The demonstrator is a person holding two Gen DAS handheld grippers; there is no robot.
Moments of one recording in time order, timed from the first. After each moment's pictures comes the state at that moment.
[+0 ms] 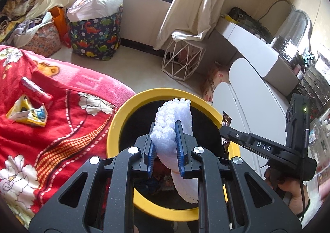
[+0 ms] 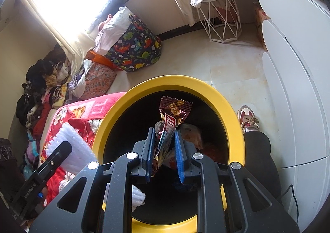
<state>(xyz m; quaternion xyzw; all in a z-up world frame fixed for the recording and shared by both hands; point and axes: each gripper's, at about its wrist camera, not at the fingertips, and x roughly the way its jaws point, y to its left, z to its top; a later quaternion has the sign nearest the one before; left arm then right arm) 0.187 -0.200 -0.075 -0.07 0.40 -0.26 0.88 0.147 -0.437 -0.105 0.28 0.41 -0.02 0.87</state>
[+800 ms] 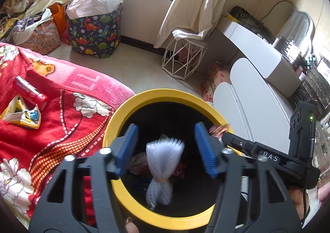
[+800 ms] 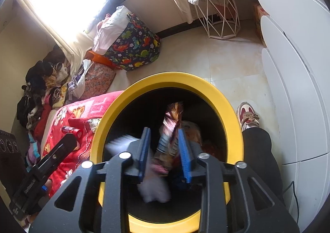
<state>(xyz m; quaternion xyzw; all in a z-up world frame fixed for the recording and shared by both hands) 0.198 -0.206 -0.079 -0.08 0.40 -0.26 0.87 0.147 -0.437 -0.110 0.29 0.41 -0.02 0.86</state>
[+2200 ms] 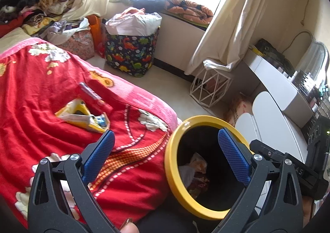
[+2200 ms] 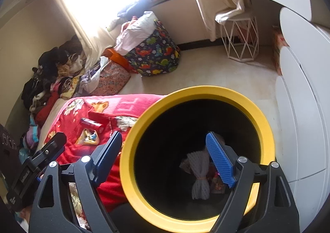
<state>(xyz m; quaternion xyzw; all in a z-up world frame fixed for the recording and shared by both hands) 0.176 -0.104 -0.050 -0.12 0.34 -0.16 0.92 0.145 -0.373 -0.067 0.22 0.37 0.02 0.90</state>
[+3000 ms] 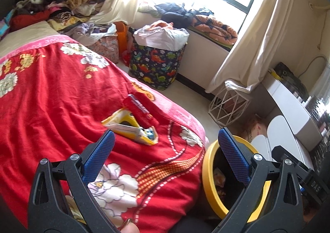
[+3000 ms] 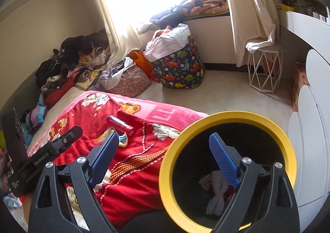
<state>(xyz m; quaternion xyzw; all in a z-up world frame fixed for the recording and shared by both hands) 0.172 -0.026 -0.046 -0.17 0.31 -0.08 0.93 0.153 -0.293 -0.034 0.13 0.32 0.09 0.94</state>
